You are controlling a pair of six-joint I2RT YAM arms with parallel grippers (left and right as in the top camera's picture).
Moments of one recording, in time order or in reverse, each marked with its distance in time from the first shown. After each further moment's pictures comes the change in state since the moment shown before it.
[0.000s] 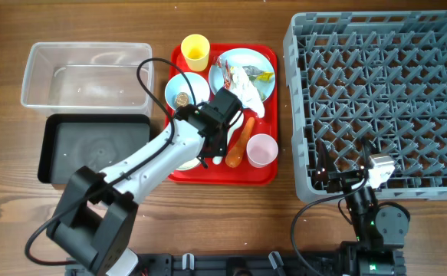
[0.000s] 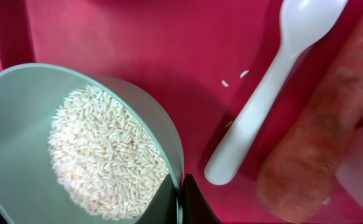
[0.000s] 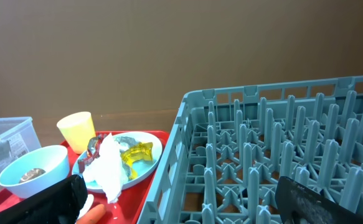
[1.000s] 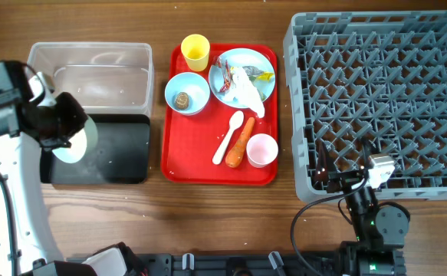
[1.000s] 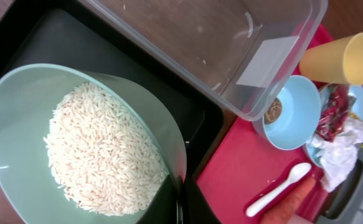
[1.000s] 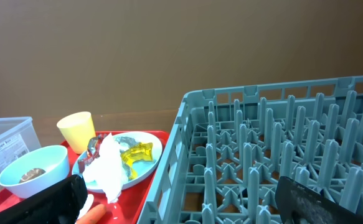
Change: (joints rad) left arm 1.006 -0.344 0.156 -0.273 0.395 0.262; right arm 0.000 0.000 0.000 0.000 0.000 0.000
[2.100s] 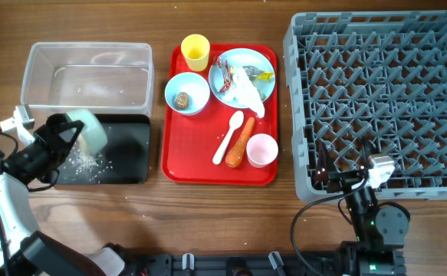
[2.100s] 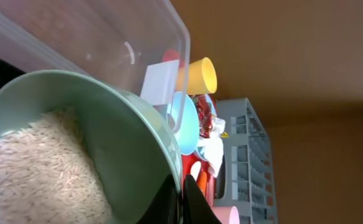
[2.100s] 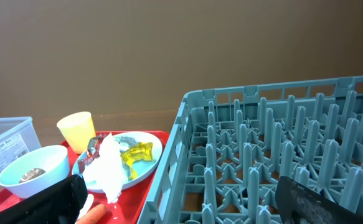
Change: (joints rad) left arm 0.433 -0.002 -0.466 0.476 0.878 0.265; right arm 0.000 0.000 0.000 0.000 0.000 0.000
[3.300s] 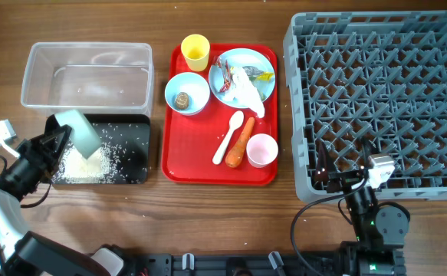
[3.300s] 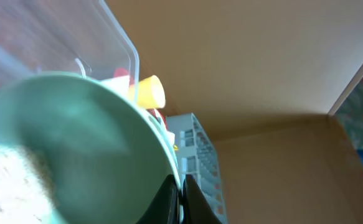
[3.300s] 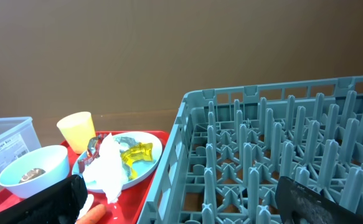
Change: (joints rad) left arm 0.147 0.000 -0.042 -0.034 0.278 0.053; right arm 0.000 0.000 0.000 0.000 0.000 0.000
